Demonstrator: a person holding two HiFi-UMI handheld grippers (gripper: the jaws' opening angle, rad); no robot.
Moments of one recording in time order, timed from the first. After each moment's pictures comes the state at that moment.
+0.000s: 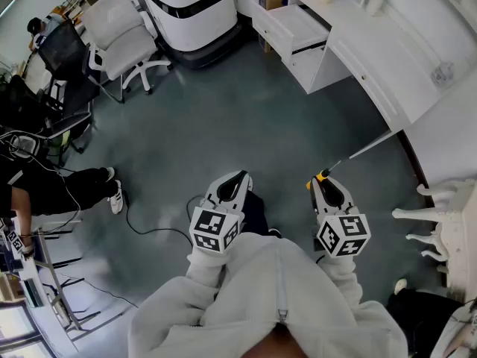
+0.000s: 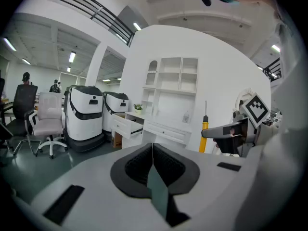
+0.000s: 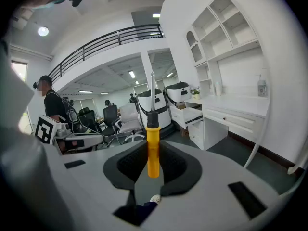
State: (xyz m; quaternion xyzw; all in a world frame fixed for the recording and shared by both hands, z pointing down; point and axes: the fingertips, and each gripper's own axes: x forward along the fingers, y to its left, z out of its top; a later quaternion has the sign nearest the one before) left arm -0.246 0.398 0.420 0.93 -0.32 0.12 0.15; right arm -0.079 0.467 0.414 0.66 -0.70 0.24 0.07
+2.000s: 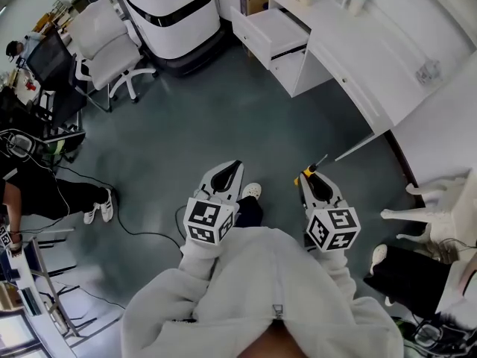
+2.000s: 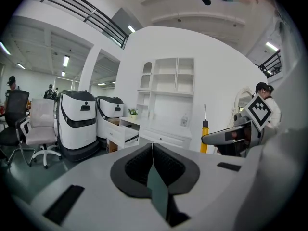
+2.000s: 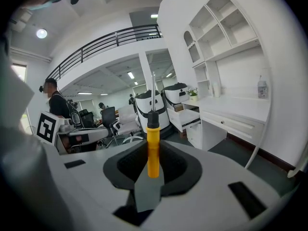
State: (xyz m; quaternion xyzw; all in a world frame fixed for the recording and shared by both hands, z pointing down) left arm -0.176 0.370 0.393 0.94 -0.31 0.12 0.12; right arm -0.031 0.446 0.404 0.66 -0.71 0.25 0.07
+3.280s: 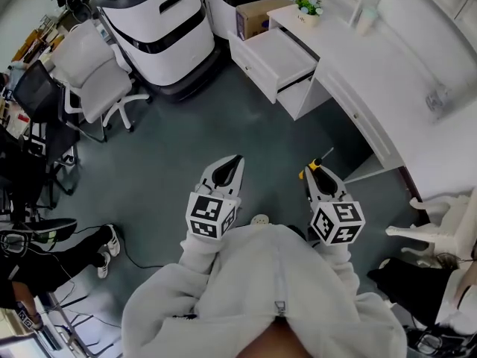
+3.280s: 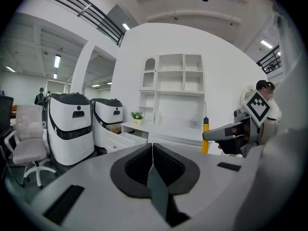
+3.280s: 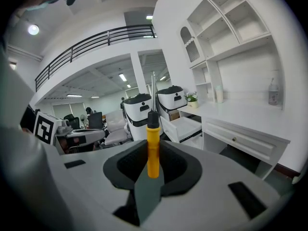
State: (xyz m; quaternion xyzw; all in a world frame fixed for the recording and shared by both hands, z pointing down) left arm -0.139 0.150 0.388 0.95 -0.28 0.12 0.10; right arm 0.011 0.237 0.397 0.69 -0.68 0.24 0.06
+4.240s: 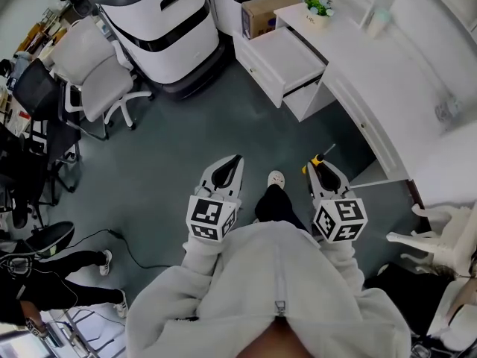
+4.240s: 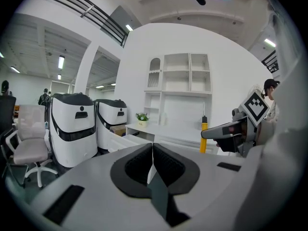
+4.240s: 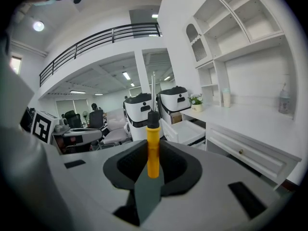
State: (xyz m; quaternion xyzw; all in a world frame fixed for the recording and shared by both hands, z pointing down) left arm -0.128 0.103 0.392 0.94 -0.31 0.11 0.10; right arm 0.034 0.177 0.398 0.68 -0.70 0.23 0.08
